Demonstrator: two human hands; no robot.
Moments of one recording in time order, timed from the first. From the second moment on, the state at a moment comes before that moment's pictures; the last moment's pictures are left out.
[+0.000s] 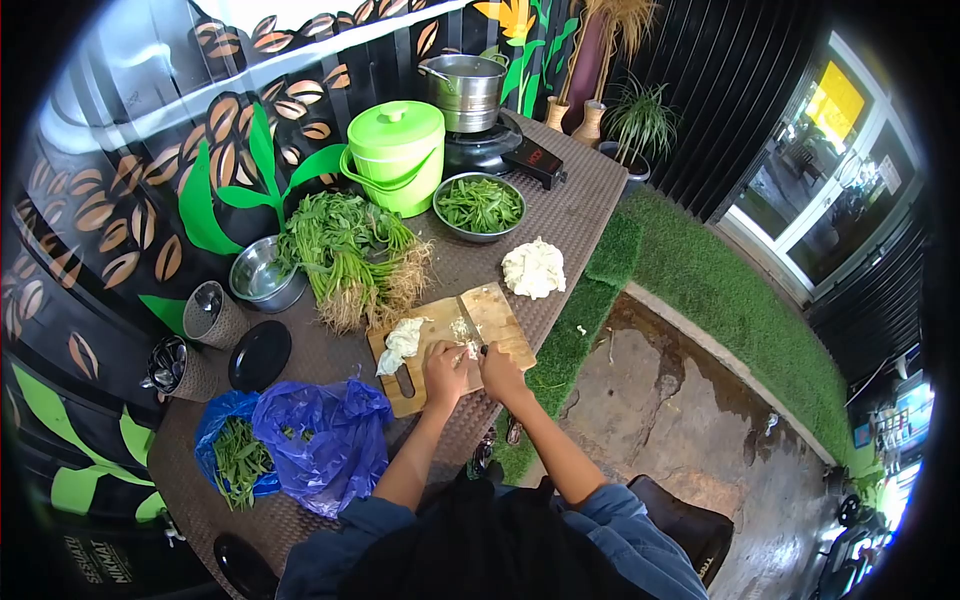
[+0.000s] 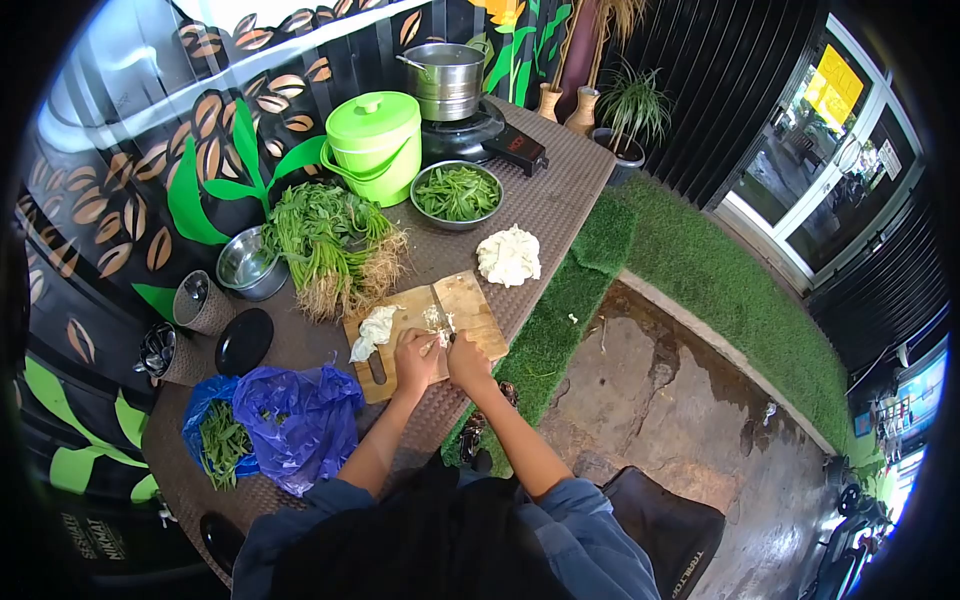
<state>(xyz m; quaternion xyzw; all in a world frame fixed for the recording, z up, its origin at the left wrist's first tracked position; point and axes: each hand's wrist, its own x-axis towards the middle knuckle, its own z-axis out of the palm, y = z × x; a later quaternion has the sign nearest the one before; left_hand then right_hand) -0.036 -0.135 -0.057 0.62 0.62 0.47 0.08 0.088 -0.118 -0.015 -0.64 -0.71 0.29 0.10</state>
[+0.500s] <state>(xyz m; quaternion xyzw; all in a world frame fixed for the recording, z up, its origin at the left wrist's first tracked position) -0.036 -0.136 -0.056 0.62 0.62 0.48 0.07 0.085 -0.130 -0.013 -0.63 -0.72 0.27 0.10</state>
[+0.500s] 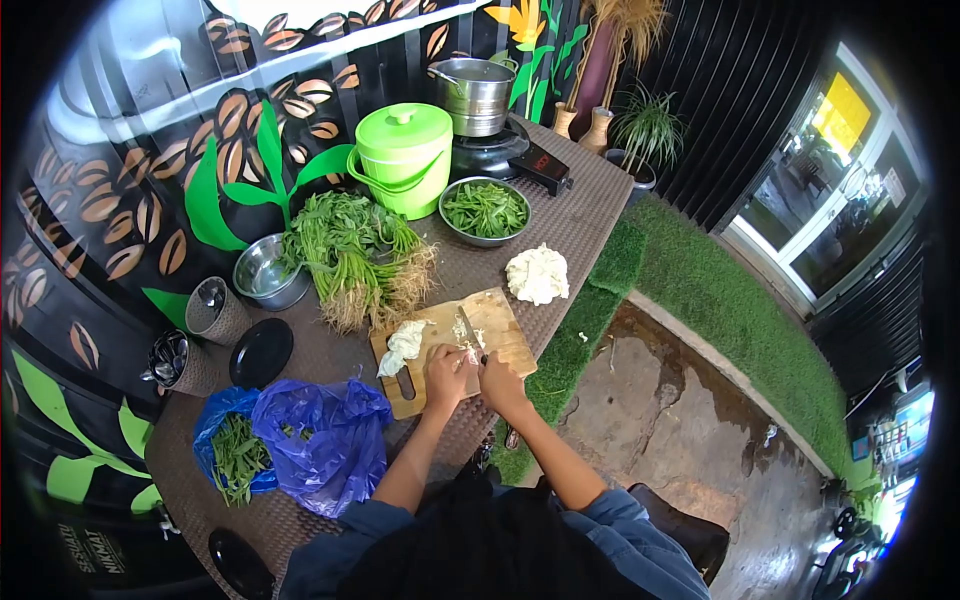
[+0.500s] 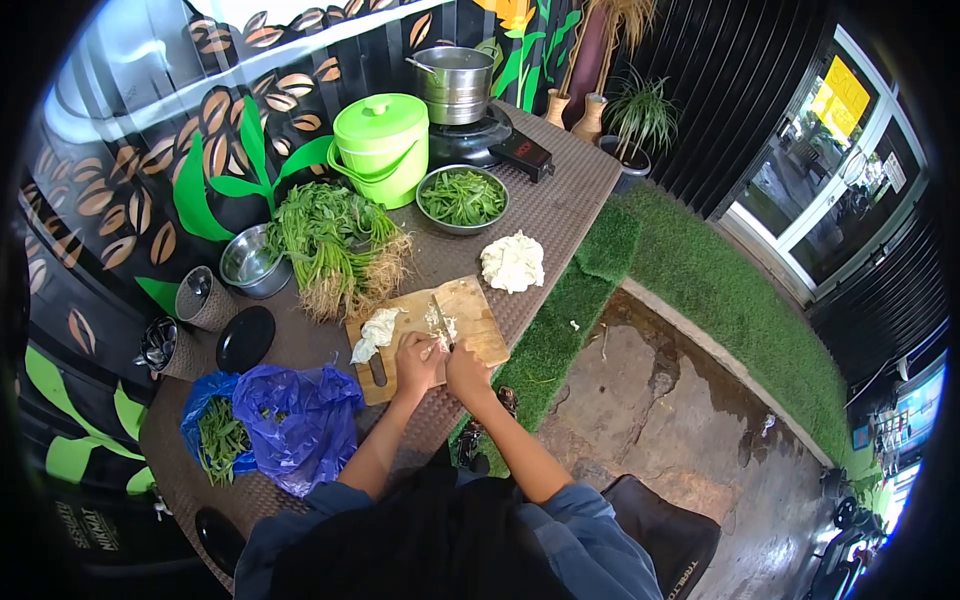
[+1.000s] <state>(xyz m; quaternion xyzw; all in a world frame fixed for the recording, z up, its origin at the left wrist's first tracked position) -0.034 -0.136 -0.053 0.60 0.63 0.49 0.09 0.084 -0.138 -0.017 -0.64 -0.72 0.26 0.11</state>
